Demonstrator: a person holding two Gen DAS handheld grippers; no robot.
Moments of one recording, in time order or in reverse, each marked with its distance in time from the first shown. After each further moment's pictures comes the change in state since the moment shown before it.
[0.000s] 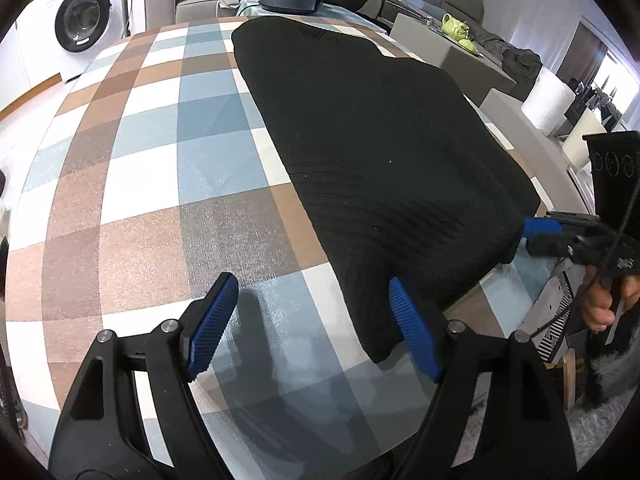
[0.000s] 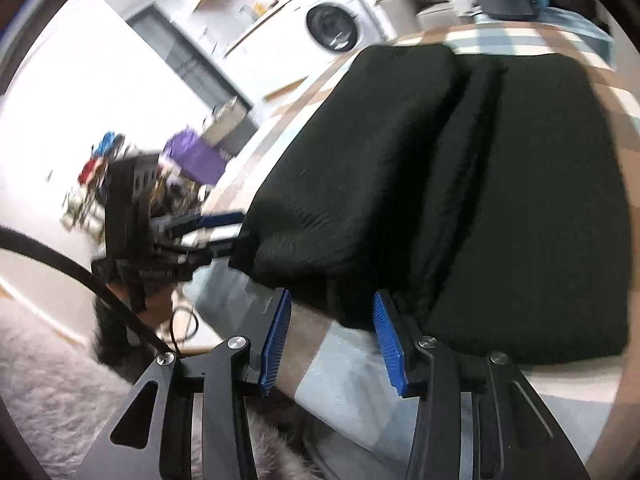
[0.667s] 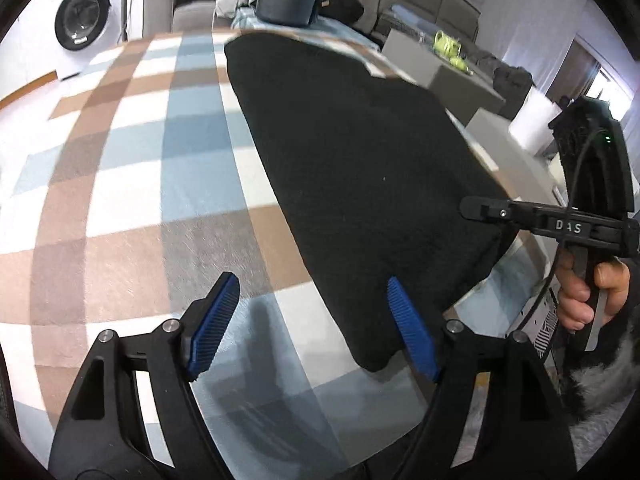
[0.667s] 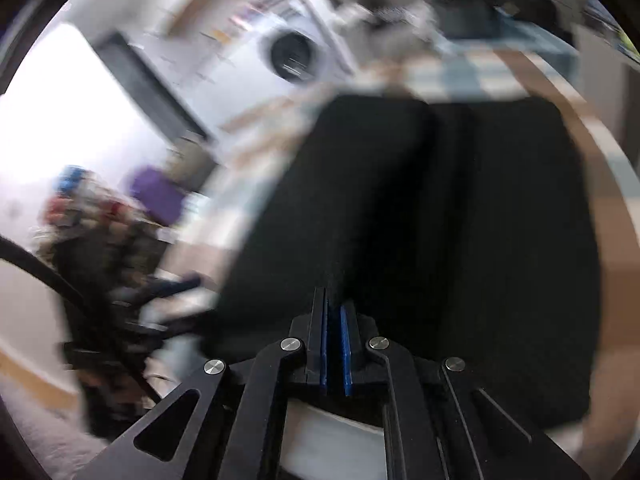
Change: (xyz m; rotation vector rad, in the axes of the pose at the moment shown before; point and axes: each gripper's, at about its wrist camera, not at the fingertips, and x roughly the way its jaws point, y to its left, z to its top) left arm -0.004 -0.009 0.009 -0.025 -0.034 -0.055; right arm 0.025 -0.007 0.046 0.084 -0.011 -0.152
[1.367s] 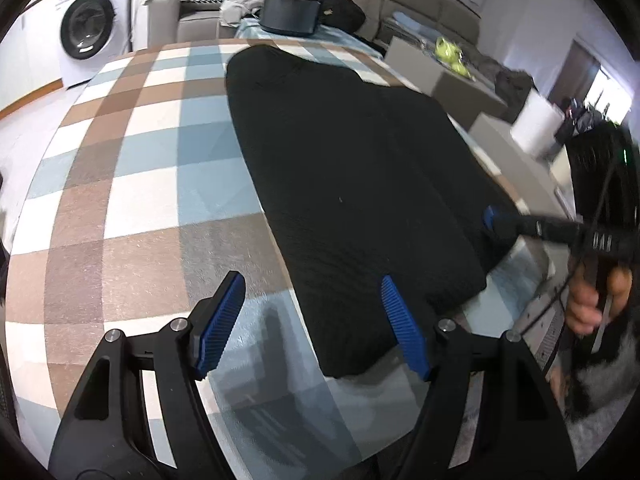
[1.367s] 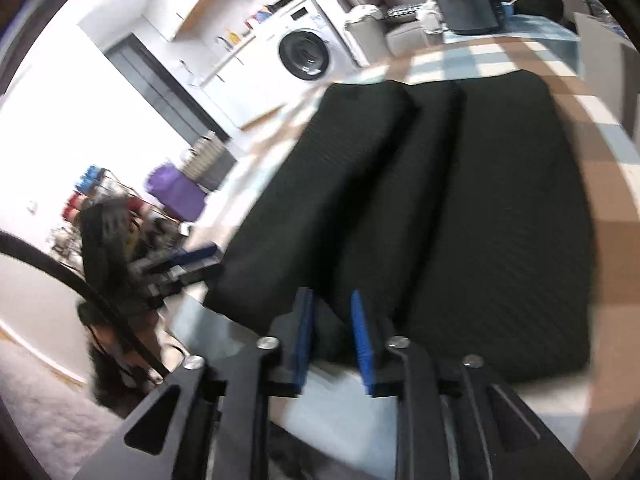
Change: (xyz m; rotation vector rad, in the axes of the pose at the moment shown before) left arm -0.011 0.002 -0.005 0.021 -0.036 0.036; right arm -0.028 0.000 -0.019 -0.038 -0.050 0.174
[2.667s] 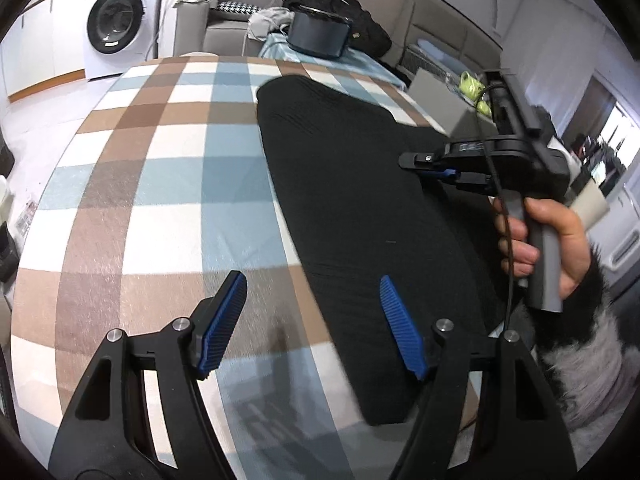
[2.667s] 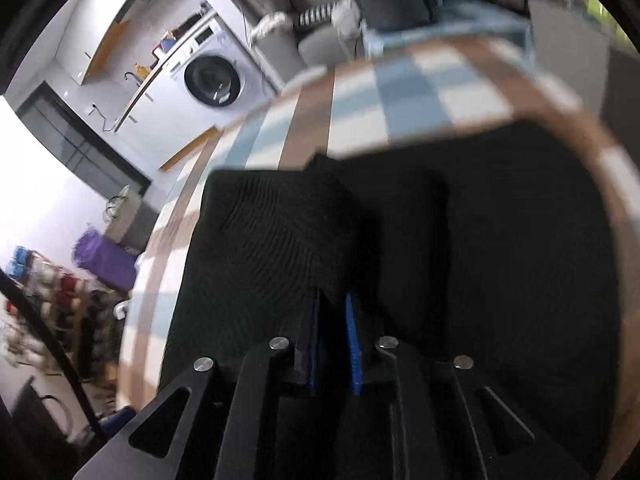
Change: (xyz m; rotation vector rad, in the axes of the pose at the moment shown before) left arm -0.004 0.012 0.030 -0.109 -0.080 0.025; right arm 0.058 -0.053 0.125 0.215 0.004 -0.200
